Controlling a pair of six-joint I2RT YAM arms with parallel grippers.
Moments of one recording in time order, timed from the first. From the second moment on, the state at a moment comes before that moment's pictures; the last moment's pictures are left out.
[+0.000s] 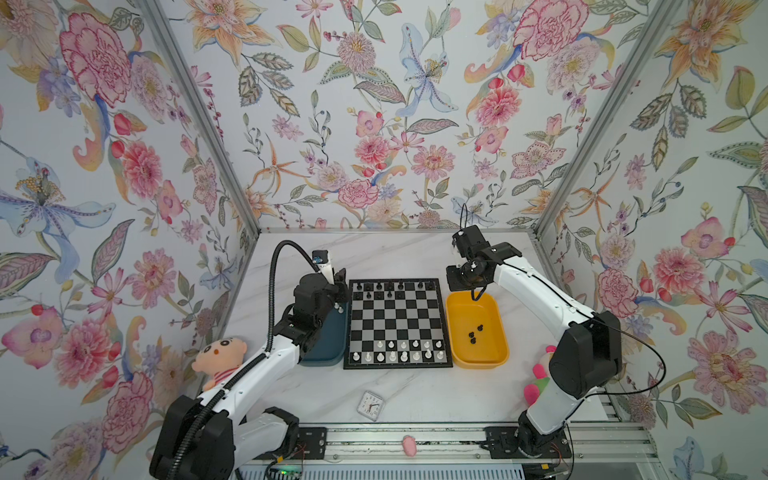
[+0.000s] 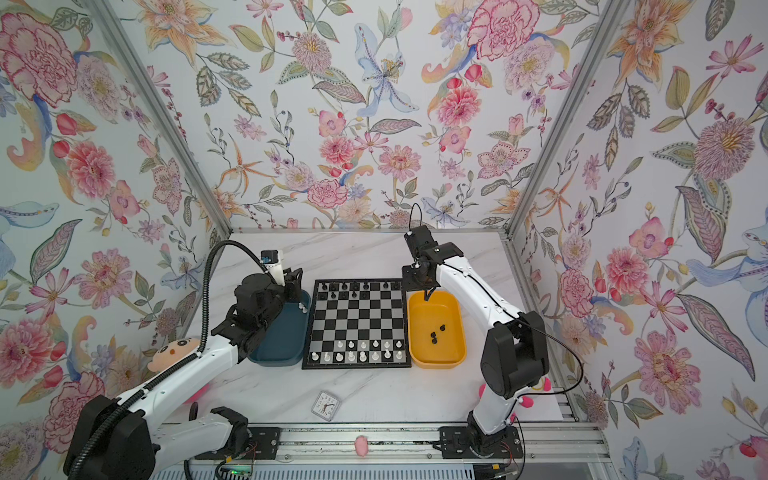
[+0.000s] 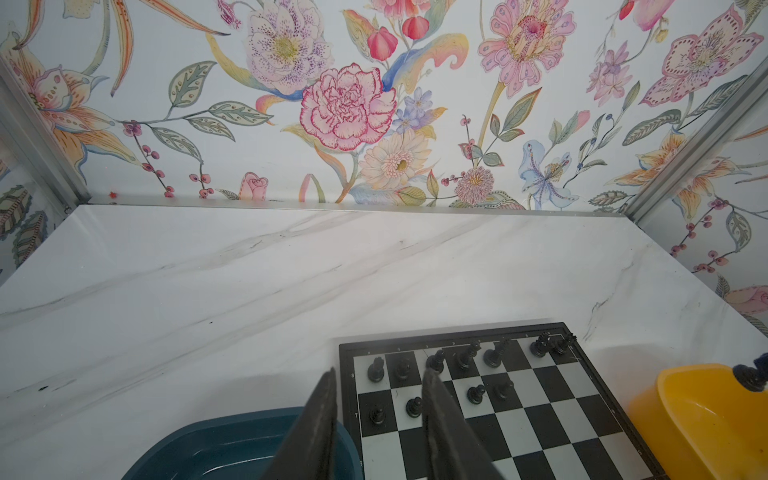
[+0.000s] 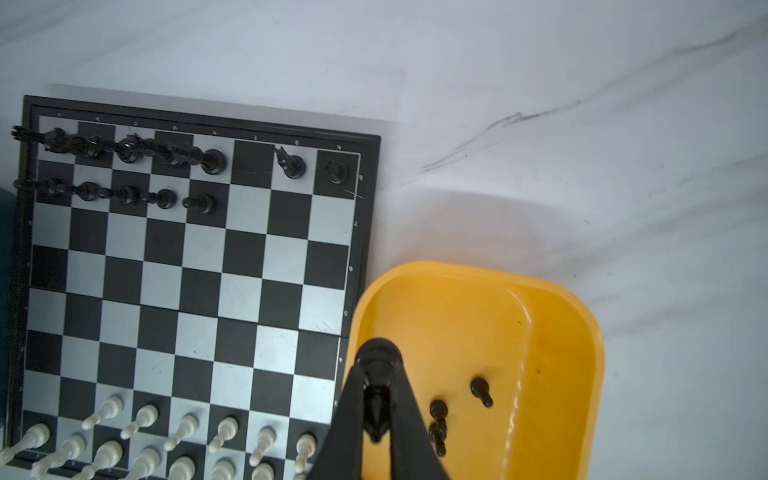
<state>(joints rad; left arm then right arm) -0.40 1.16 0.69 0.19 -0.18 -0.22 0.46 1.76 1.57 -0.95 0.06 0.26</state>
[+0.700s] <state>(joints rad) -0.40 1.14 0.67 0.20 -0.16 -0.23 0.58 2.17 1.97 -0.98 0.01 0.23</state>
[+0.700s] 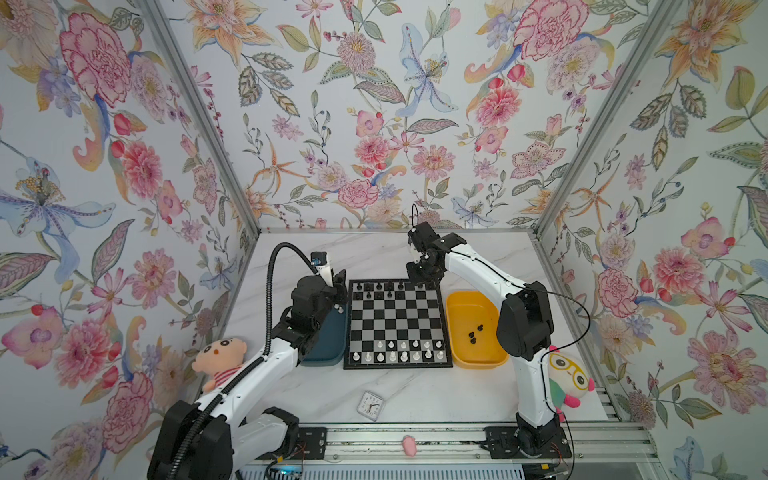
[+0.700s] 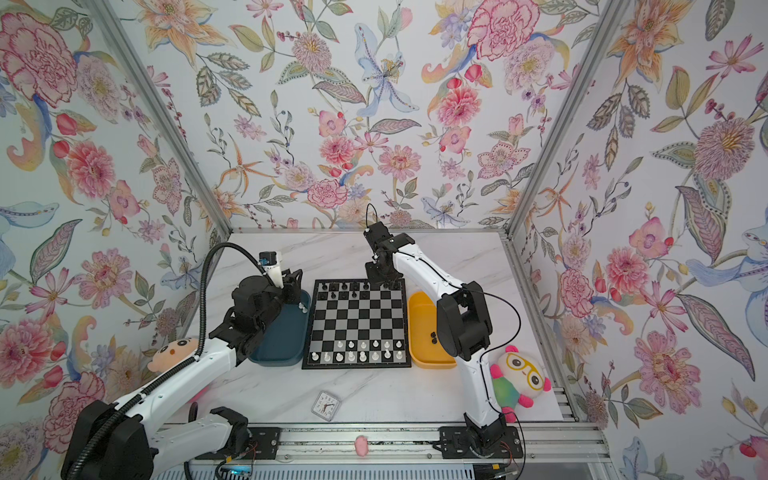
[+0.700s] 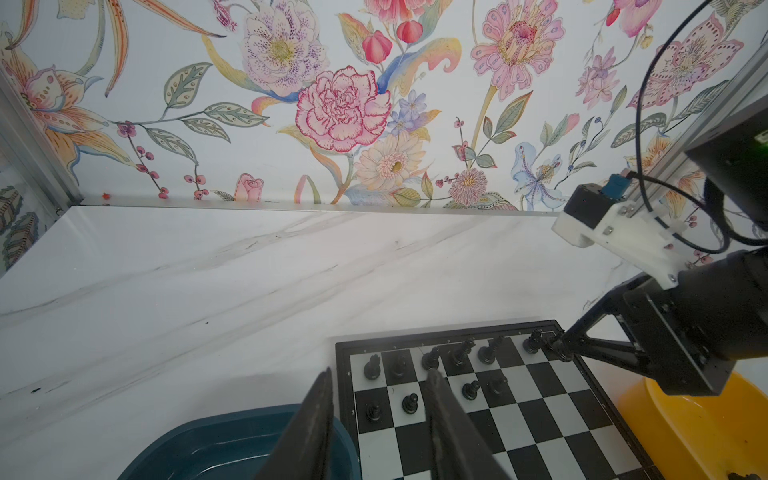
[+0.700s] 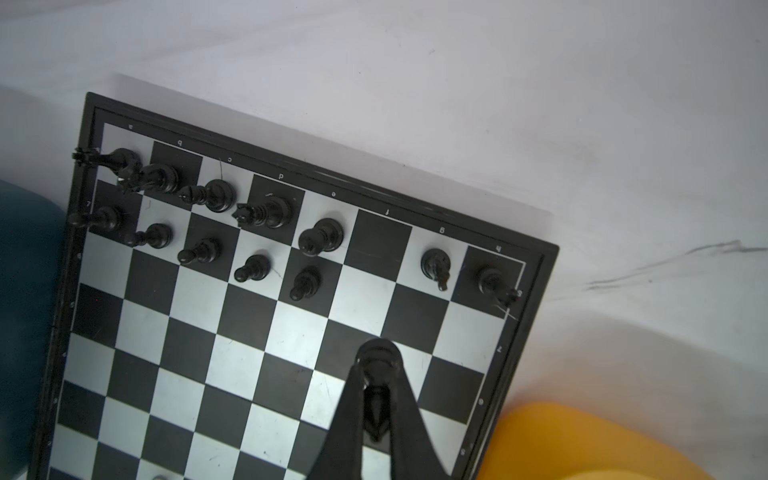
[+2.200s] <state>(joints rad) -0.38 1.14 0.67 0.20 -0.13 -0.23 0.57 2.43 2.22 -1.06 0.01 0.20</state>
